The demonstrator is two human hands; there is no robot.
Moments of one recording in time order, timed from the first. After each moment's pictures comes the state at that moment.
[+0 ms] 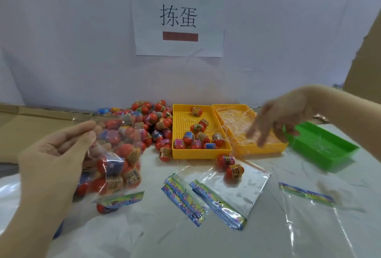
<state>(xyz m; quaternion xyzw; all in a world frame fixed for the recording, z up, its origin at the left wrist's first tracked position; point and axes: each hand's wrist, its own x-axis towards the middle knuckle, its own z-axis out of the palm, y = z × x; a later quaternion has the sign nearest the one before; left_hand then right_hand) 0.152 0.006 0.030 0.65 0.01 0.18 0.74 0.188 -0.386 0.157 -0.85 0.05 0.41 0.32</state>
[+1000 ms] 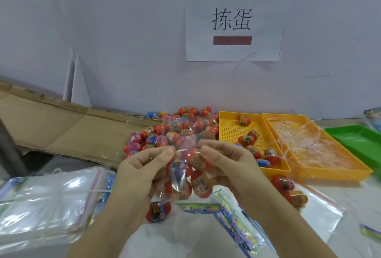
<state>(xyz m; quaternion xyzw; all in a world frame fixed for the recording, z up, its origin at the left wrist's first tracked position) 0.151 -0.013 0.023 0.57 0.03 0.04 0.82 0.156 -0.192 0.045 -0.64 -0.07 0.07 0.76</state>
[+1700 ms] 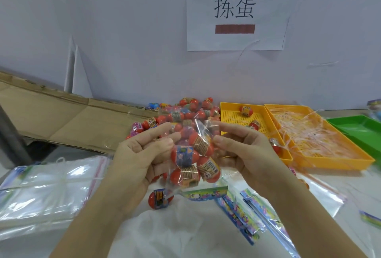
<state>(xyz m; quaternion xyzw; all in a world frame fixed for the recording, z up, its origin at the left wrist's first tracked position) 0.147 -0.003 0.035 0.56 -0.02 0.01 0.83 0.161 -0.206 0.050 -0.59 -0.09 0.06 0.80</state>
